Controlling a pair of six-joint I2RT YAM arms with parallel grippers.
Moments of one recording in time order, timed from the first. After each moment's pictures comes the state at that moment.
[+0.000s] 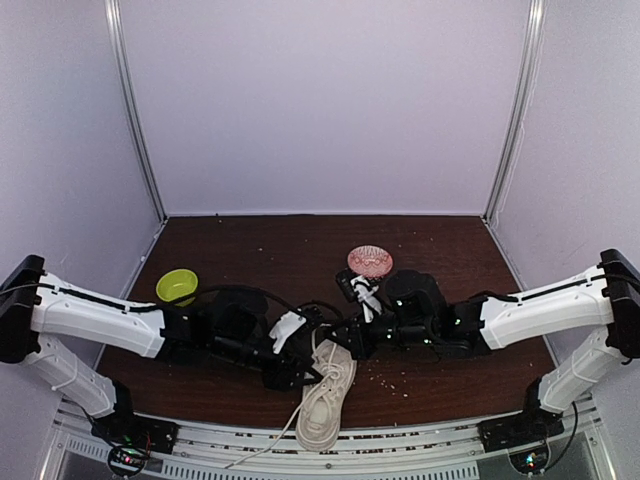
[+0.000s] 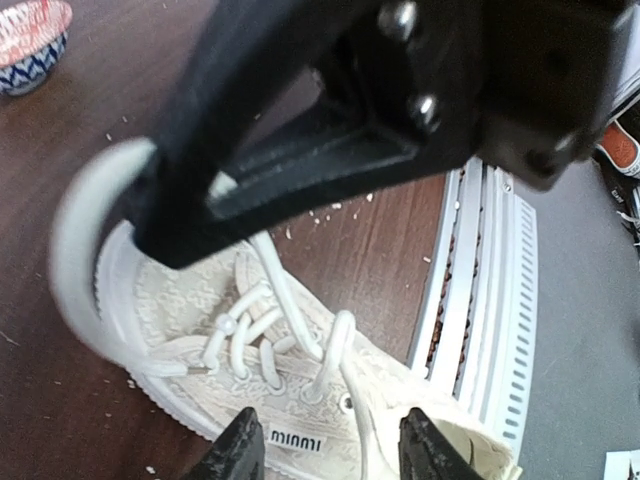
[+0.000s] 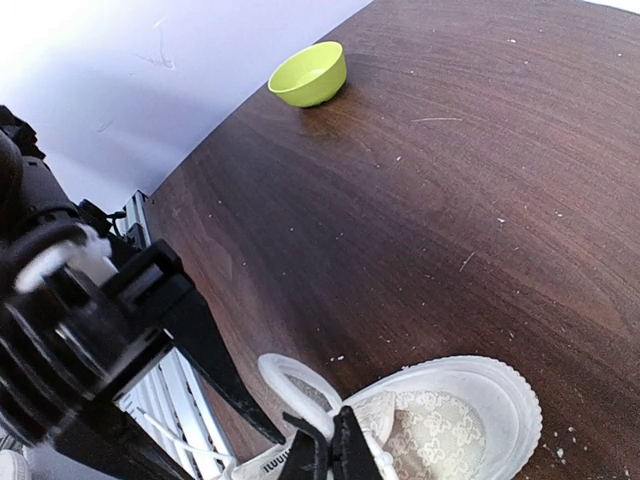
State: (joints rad) left arm -1.14 1.41 0.70 0.08 0.29 -0.23; right arm 1.09 1.48 0.76 0.26 -0.09 0.49
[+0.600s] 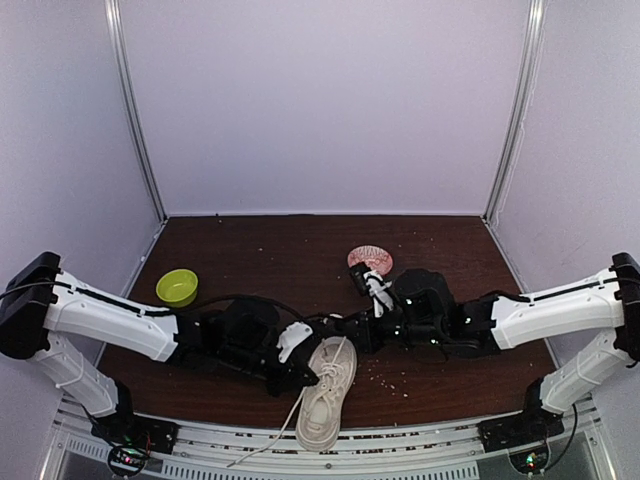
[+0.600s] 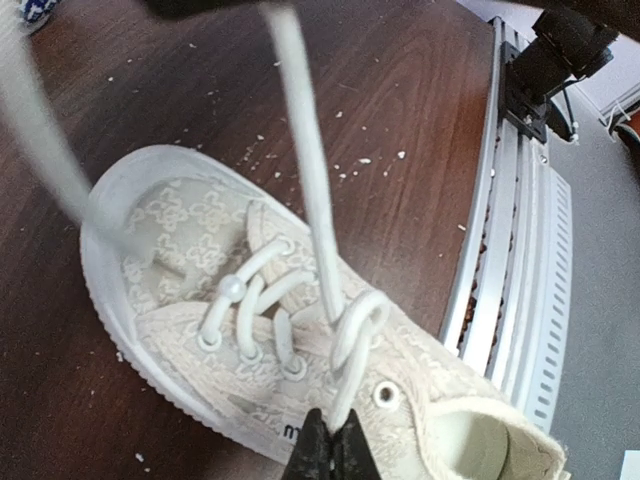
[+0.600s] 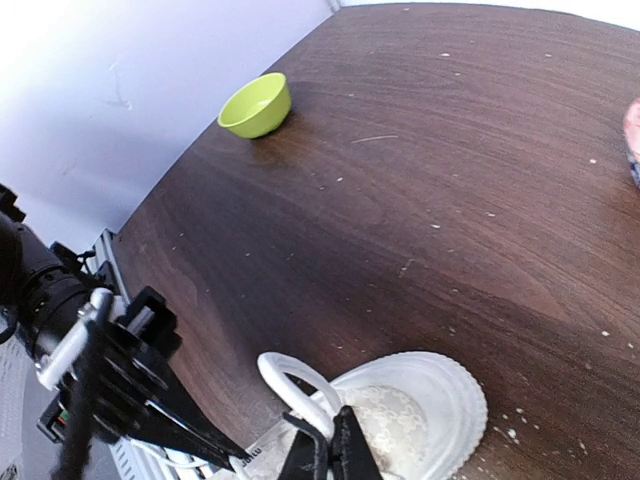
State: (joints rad) left arm -1.16 1.50 0.71 0.06 0.25 -0.24; right arm 1.08 1.42 0.74 0.22 0.01 0.53
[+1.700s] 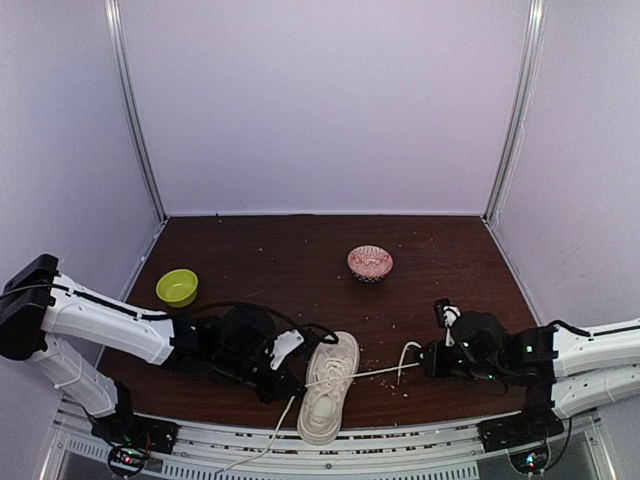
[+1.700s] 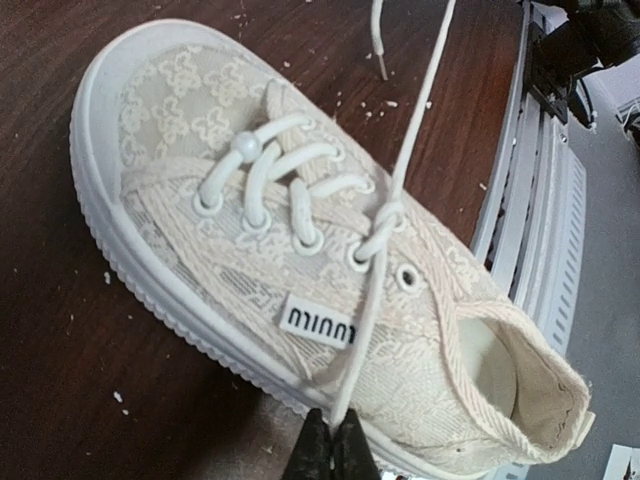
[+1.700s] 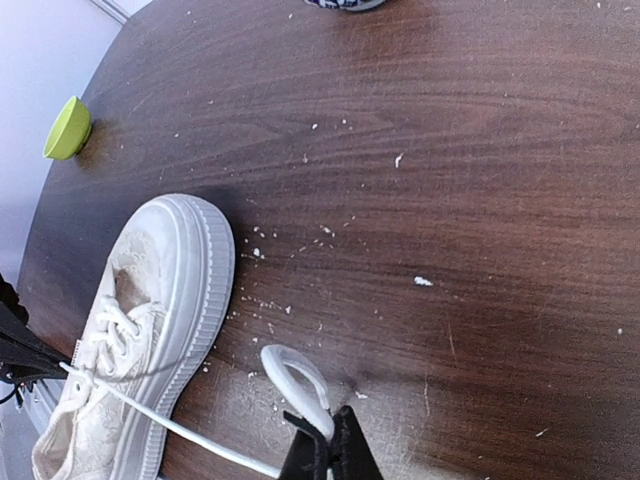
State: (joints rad) left arm -1.17 1.47 0.67 -0.02 0.25 -0.34; right arm 1.07 0.94 0.36 -0.17 0.27 0.90
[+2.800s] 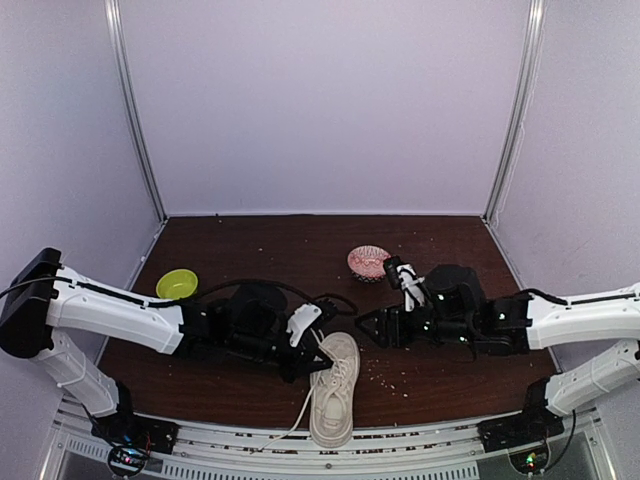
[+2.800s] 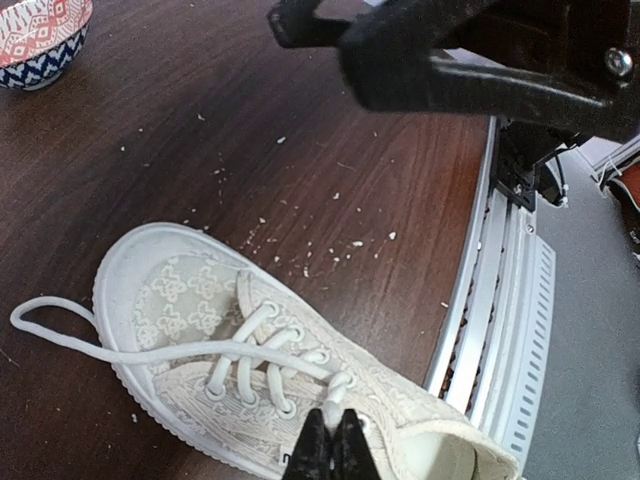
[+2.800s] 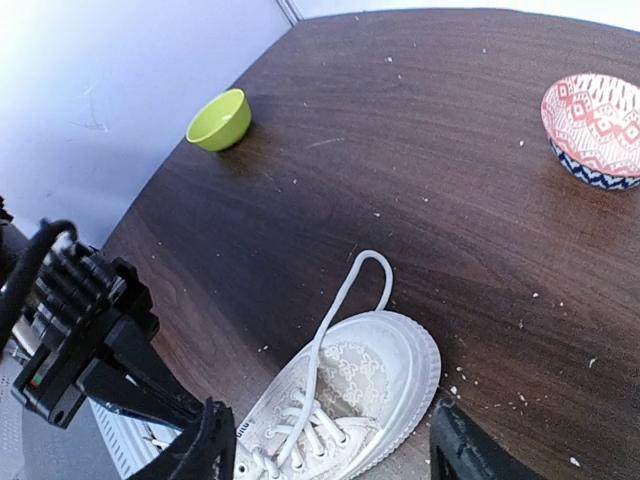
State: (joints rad) left arm -1.16 1.52 0.80 0.08 0.21 -0.30; right arm 1.05 1.23 0.69 0.04 0.08 0.58
